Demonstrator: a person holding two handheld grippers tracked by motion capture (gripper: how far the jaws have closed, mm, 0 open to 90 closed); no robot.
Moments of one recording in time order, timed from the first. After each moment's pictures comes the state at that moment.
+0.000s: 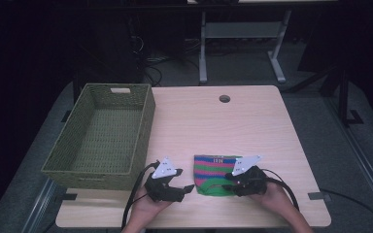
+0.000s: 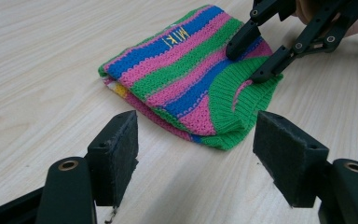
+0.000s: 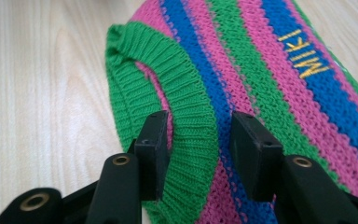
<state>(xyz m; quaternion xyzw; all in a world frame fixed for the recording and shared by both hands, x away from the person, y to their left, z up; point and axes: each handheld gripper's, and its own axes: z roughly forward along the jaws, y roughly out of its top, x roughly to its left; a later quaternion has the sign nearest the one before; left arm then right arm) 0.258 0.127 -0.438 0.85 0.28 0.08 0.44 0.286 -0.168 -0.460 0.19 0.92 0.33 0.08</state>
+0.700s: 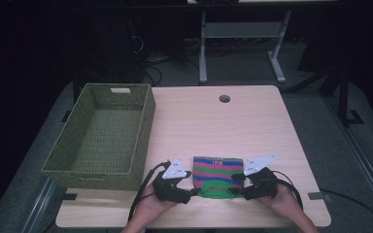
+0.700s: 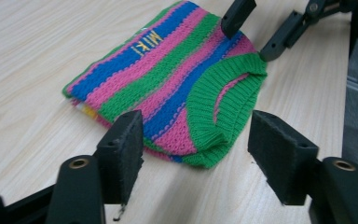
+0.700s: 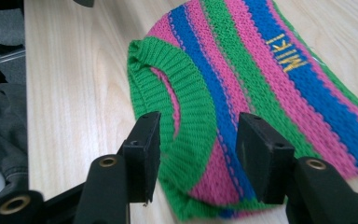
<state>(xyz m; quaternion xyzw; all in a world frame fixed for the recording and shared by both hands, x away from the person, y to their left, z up) 0.263 0.106 -0.432 0.88 0.22 0.06 0.42 0.275 -0.195 -0.447 0.21 0.90 0.38 0.03</state>
